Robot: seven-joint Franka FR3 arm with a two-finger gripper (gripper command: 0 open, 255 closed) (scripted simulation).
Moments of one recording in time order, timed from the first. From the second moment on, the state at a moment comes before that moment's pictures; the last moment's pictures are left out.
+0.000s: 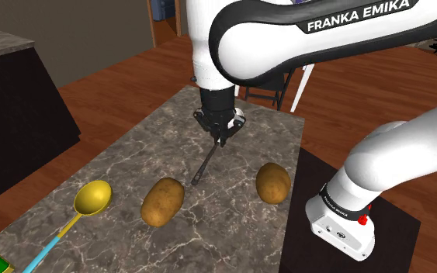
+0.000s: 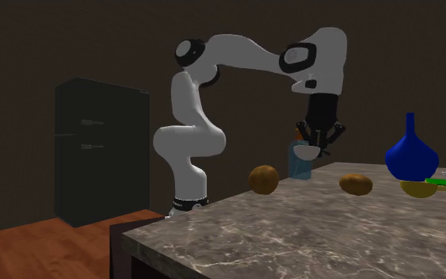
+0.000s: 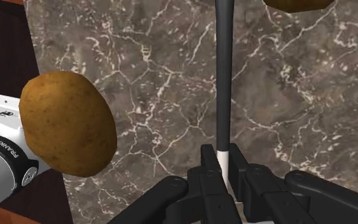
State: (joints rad) arm -0.10 -0.48 0.71 -2.33 0.30 1.82 1.60
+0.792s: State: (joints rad) arm -0.10 -0.29 1.03 -2.11 0.28 1.83 1.96
